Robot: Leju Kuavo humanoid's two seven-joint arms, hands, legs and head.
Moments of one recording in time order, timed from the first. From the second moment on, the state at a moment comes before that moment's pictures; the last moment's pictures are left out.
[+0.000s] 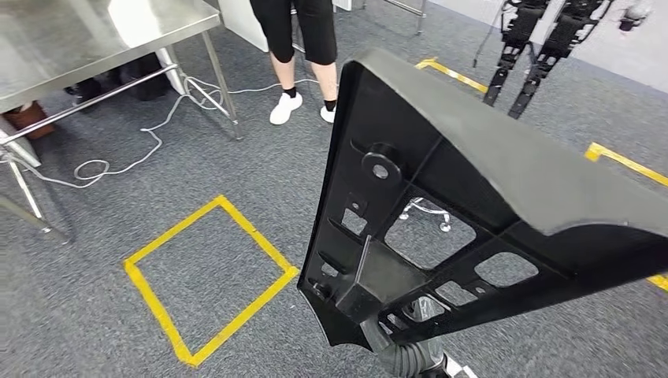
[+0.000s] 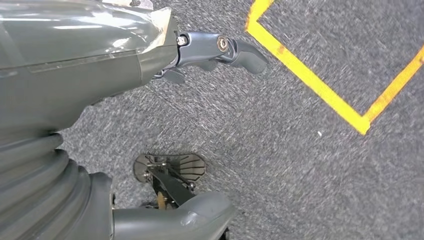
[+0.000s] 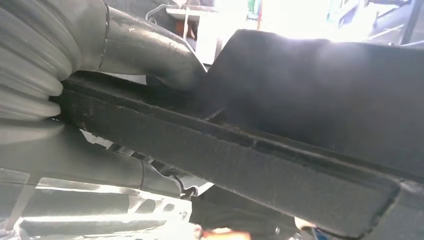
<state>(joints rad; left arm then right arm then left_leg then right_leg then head) 0.05 -0.01 0.17 -0.33 -0.06 -0.03 -0.70 0.16 -0.10 0.55 -1.89 0.10 -0.18 -0.56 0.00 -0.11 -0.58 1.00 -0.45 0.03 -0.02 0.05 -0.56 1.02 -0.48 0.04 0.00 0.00</state>
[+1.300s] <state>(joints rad) 0.00 -0.02 0.23 -0.27 -0.05 0.00 -0.70 0.02 -0.02 0.53 -1.84 0.06 -0.07 -0.51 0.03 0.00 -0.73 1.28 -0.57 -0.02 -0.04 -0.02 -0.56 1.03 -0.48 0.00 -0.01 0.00</state>
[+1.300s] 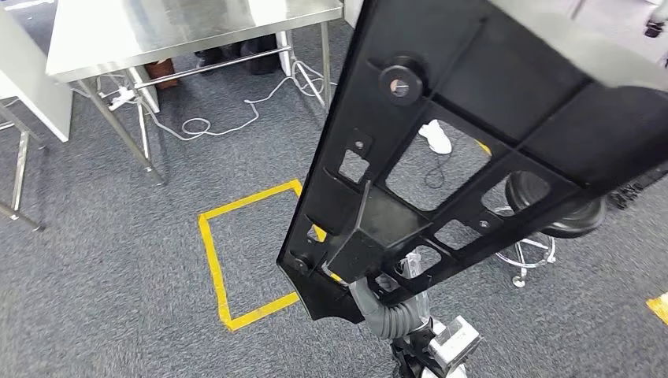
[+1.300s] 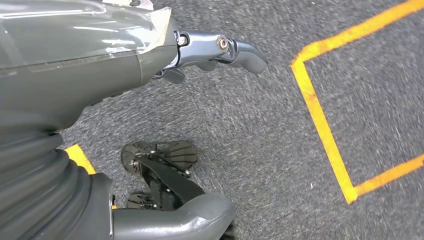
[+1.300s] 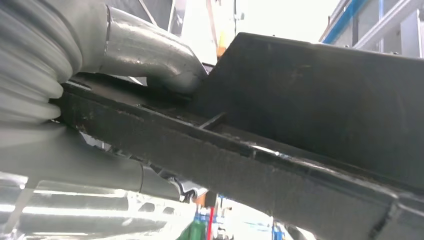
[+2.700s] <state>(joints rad) 0.00 -0.03 0.25 -0.27 -0.09 -0.03 -0.70 0.09 -0.03 0.51 -1.85 0.09 -0.09 -0.52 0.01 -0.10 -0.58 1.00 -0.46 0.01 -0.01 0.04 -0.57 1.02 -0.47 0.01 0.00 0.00</state>
